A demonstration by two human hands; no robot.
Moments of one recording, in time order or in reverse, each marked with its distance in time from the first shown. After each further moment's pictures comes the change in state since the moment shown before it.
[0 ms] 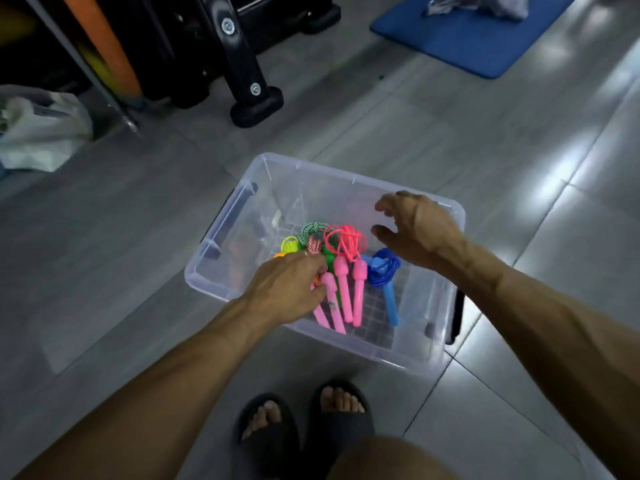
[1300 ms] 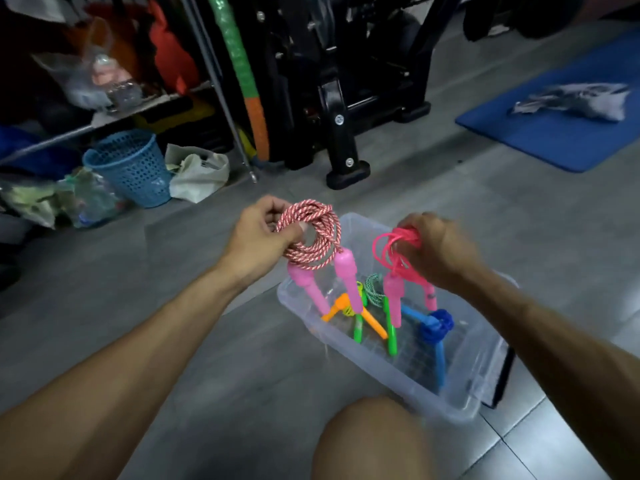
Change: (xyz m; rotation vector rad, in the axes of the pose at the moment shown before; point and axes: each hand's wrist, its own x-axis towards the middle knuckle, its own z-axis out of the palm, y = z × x) left_hand -0.095 -0.009 -0.163 -0.836 0.682 -0.336; right_hand -0.002 -0.083 -0.086 0.210 0.088 -0.204
